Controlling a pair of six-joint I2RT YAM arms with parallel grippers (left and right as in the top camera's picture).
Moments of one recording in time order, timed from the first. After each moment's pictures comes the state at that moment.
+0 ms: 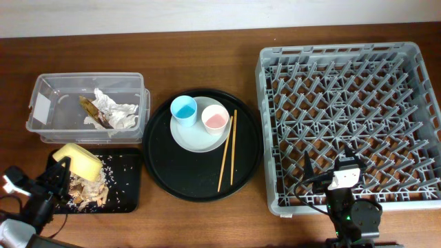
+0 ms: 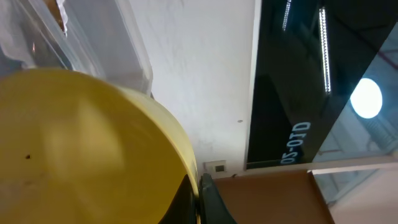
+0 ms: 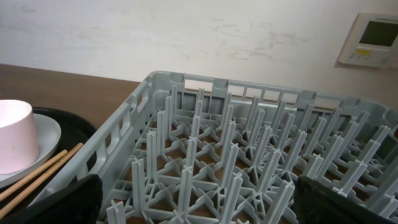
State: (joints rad) left arm 1.17 1.42 0.71 -0.70 1.54 -0.02; right arm 0.01 0.01 0.01 -0.07 -0.07 -0.11
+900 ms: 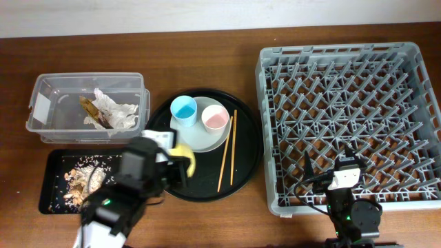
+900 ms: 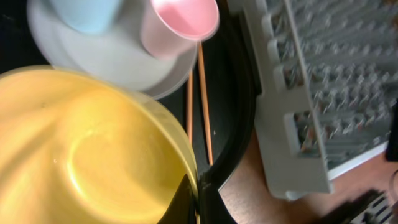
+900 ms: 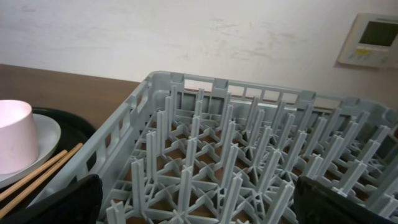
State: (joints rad) left arm -0.41 0.94 0.76 -0.65 0.24 -0.44; right arm 0.01 0.01 0.01 -0.07 -0.07 -0.10
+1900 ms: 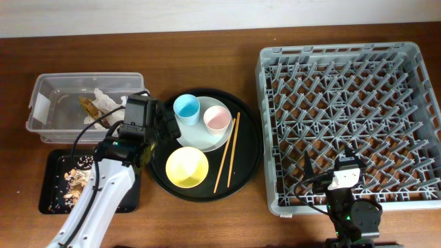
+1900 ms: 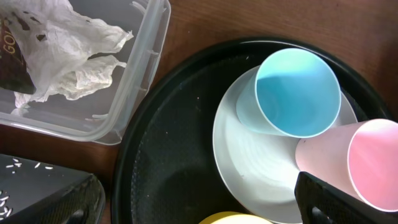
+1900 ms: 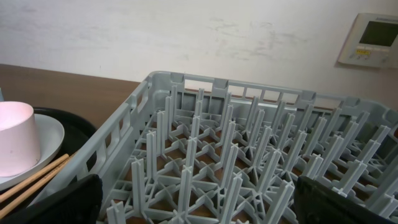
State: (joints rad) left arm -0.23 1.34 0.96 -0.58 -0.14 -0.46; right arm 0.01 0.01 0.01 -0.07 -0.07 -0.10
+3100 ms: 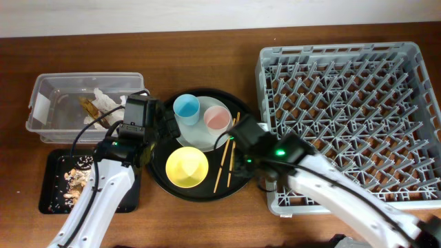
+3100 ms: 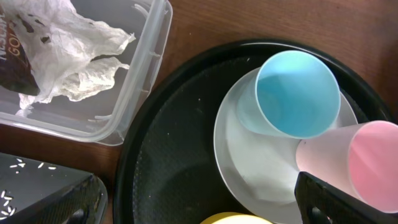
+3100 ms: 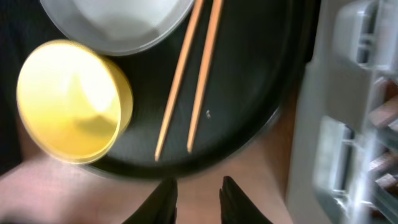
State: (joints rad) left arm -0.23 1.33 0.96 -0.58 -0.15 -0.46; right arm 0.76 1.47 1.16 -0.92 0.02 0.79
